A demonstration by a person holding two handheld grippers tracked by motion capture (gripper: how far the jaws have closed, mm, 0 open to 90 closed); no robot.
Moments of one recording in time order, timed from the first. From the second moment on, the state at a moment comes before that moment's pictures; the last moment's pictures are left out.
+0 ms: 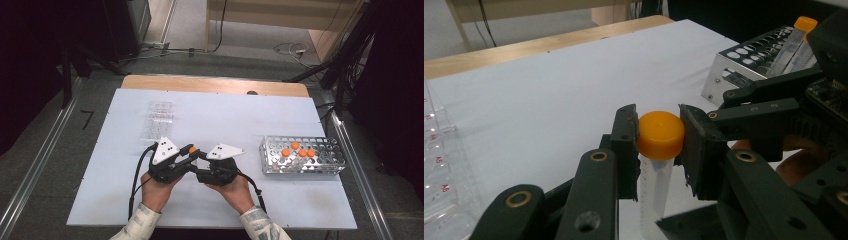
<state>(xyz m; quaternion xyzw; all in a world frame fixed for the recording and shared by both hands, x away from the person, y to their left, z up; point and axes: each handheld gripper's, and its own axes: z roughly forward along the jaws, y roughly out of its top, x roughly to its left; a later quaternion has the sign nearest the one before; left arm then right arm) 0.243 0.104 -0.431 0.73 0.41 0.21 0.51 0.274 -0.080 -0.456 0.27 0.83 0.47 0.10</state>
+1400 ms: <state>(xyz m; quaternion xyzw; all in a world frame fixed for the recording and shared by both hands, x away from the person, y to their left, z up) 0.291 0.171 -0.379 0.66 0.47 0.29 0.51 0.248 -0.159 -0.475 0.31 0.84 0.43 0.12</state>
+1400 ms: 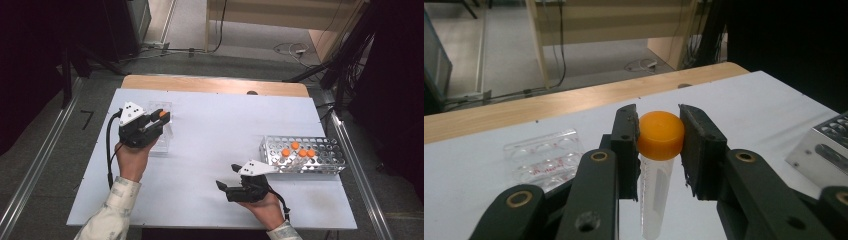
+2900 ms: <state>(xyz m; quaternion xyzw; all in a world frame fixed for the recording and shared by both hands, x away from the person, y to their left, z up) 0.317 0.178 -0.410 0.68 0.50 0.31 0.44 0.247 -0.168 -0.470 0.32 0.83 0.44 0.11</state>
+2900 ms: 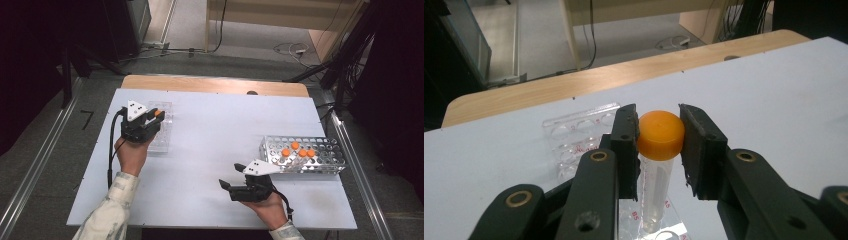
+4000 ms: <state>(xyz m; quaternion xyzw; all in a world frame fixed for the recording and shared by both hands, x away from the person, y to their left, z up) 0.274 0.206 -0.423 0.64 0.53 0.27 0.49 0.234 -0.213 -0.456 0.34 0.81 0.46 0.16</state>
